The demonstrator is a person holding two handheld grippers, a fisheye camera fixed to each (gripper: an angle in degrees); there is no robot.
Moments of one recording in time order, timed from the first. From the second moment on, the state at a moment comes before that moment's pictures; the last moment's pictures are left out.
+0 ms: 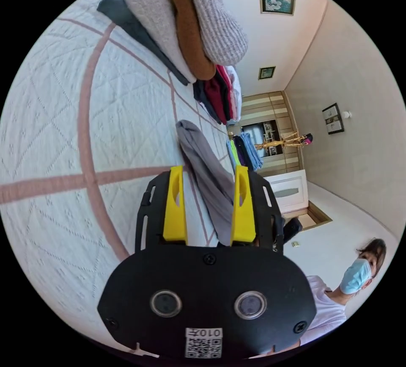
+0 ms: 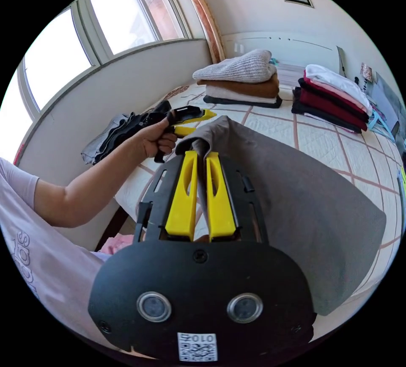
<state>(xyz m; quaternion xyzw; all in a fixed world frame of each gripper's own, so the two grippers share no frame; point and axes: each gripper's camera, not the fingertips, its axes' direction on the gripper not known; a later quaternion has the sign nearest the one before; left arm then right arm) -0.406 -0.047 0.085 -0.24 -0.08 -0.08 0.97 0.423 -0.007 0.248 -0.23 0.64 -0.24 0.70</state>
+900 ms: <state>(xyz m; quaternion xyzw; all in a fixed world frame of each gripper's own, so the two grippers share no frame) -0.027 -0.005 0.426 -0.41 -0.21 0.37 0.81 0.284 0.029 0.012 0.03 0.59 -0.22 0.77</state>
